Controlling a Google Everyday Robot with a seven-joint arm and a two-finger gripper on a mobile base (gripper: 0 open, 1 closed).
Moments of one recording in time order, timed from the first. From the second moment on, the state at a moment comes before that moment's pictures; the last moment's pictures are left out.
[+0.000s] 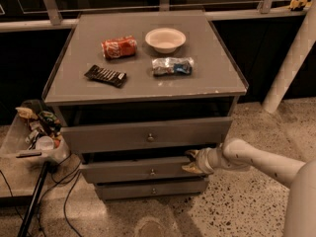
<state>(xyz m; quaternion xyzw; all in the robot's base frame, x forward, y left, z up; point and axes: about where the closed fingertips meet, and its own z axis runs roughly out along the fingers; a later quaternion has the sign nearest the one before) 0.618 -0.156 0.408 -0.60 0.72 0.13 0.34</state>
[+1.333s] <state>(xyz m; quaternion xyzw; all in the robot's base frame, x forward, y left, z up) 0.609 -0.157 0.408 -0.59 0.71 0.14 0.34</state>
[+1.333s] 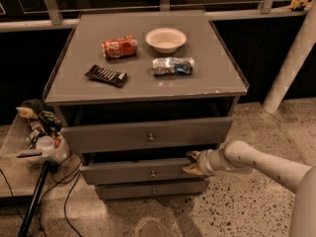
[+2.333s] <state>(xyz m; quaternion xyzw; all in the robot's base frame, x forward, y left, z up) 0.598 -0.158 0.404 -0.59 0.72 0.14 0.35</state>
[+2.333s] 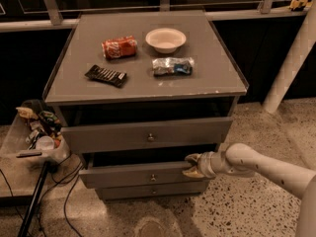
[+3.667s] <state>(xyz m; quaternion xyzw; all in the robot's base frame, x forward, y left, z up) 0.579 -0.160 0.400 -0.59 0.71 0.15 0.35</state>
